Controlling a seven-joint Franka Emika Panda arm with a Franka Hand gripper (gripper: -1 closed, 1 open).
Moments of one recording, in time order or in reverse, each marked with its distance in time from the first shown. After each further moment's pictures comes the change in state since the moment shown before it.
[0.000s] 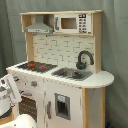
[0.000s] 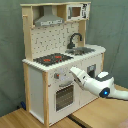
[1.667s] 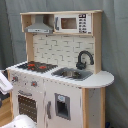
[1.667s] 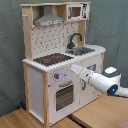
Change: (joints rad) arm 0.120 -0.014 -0.124 0.036 -0.023 -0.079 -0.472
